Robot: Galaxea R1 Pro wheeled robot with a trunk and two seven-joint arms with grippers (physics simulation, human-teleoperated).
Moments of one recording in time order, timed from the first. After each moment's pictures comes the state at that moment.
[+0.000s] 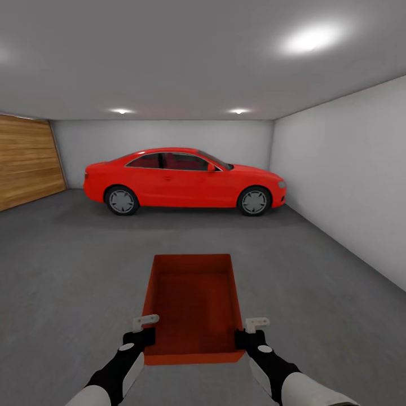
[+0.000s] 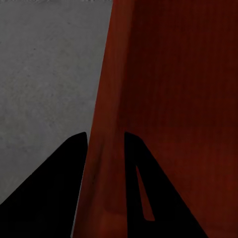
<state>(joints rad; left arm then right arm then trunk) -0.55 -0.08 0.04 -0.41 0.08 0.02 0.18 -0.65 0.13 0.10 -0.16 -0.05 -0.12 -0.09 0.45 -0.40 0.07</state>
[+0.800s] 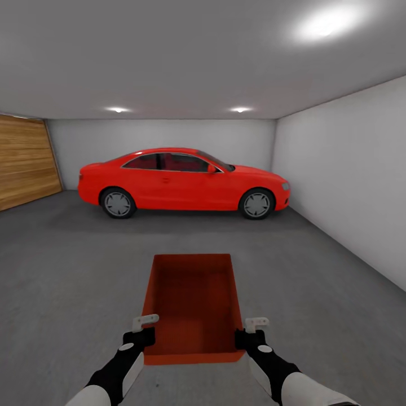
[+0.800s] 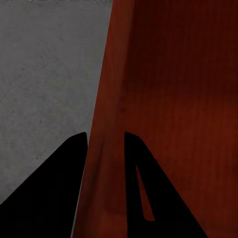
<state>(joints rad) -0.55 -0.08 0.04 -0.42 0.08 0.02 0.18 -0.65 0.13 0.10 -0.16 -0.05 -0.13 -0.10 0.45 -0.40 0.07</state>
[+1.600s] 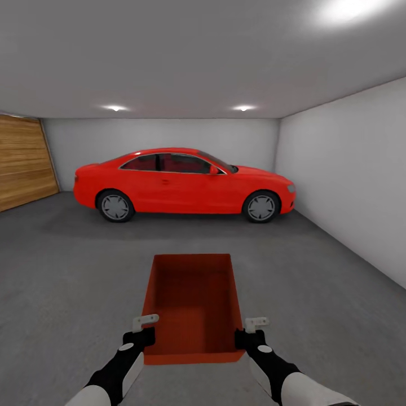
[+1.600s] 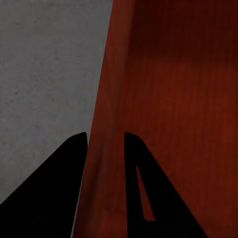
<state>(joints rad) -0.55 -0.08 0.04 -0.42 0.08 0.02 0.18 -0.65 0.13 0.10 -0.16 -0.05 -0.13 -0.10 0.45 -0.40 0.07</state>
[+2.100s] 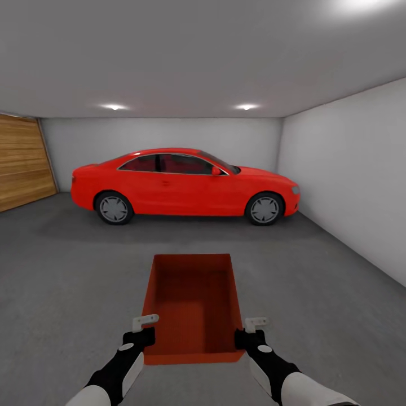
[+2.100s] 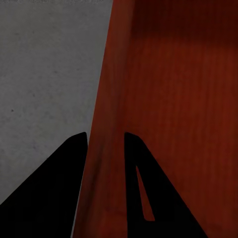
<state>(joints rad) -0.55 -0.08 0.03 -0.42 0.08 0.02 0.18 -0.65 0.13 0.10 -0.16 -0.05 -0.13 -0.10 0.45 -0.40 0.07</state>
